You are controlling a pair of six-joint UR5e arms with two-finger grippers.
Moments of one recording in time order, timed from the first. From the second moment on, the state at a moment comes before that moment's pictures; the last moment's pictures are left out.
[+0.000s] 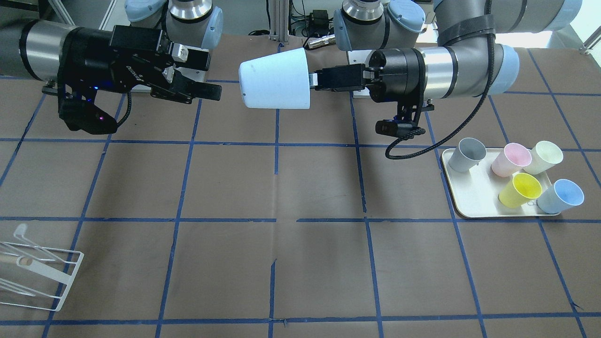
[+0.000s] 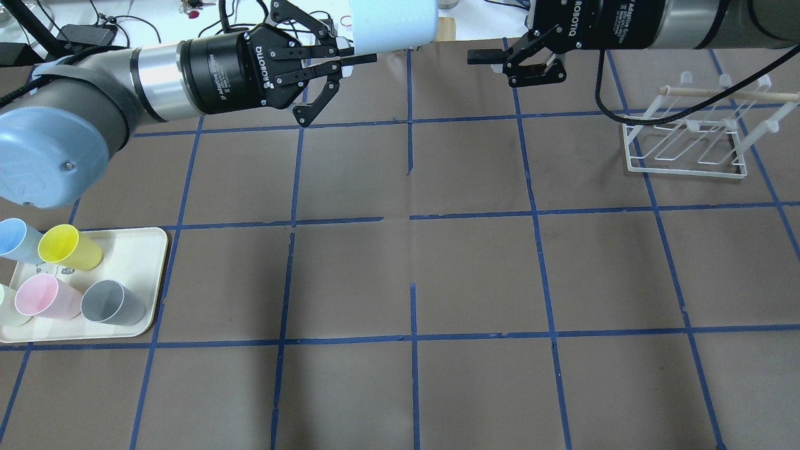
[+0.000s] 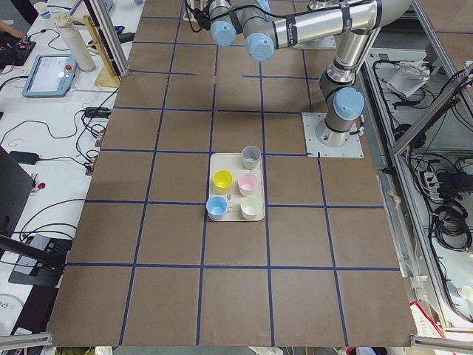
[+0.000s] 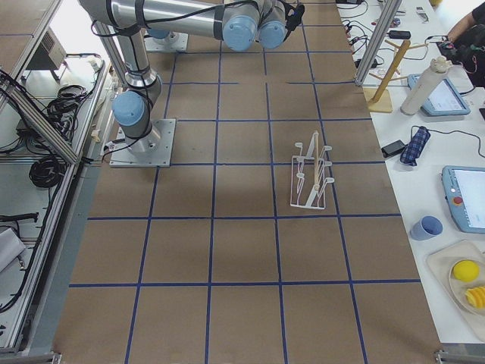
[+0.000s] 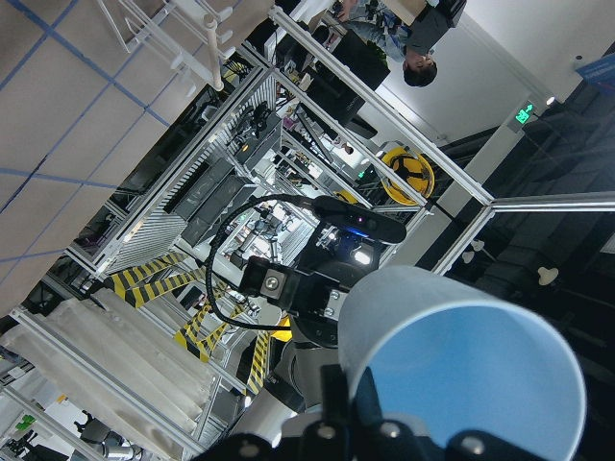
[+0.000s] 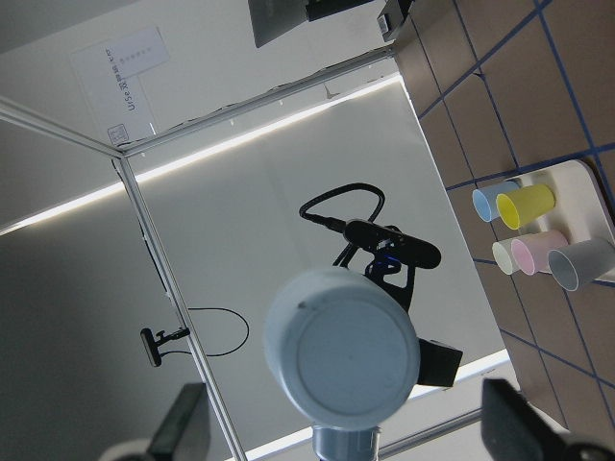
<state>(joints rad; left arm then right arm) -1.46 -1.59 -1.82 -1.75 0.00 -0.27 1.38 -1.48 1.51 -0.74 -0.10 -0.52</state>
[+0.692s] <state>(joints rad) -1.50 -1.60 -1.84 -1.75 -0.07 -0.25 1.41 -1.46 1.51 -0.74 -0.09 -0.51</state>
